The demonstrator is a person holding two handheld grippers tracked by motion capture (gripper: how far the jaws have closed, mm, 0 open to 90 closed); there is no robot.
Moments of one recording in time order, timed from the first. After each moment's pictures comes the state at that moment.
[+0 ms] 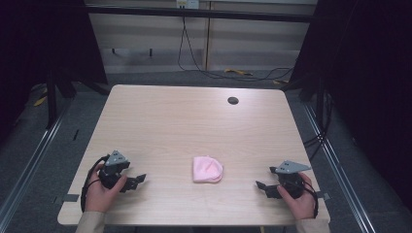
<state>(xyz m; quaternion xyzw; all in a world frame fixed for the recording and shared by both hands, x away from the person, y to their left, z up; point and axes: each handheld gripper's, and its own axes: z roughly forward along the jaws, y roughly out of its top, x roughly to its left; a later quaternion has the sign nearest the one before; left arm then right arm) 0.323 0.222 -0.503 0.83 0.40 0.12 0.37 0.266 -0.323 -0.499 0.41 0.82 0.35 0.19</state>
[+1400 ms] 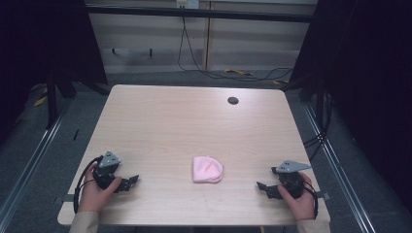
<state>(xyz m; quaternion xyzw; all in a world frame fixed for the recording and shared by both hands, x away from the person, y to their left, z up) 0.331 0.242 -0.517 0.83 0.40 0.15 0.35 0.268 -0.326 -0.500 0.42 0.82 0.34 0.18</state>
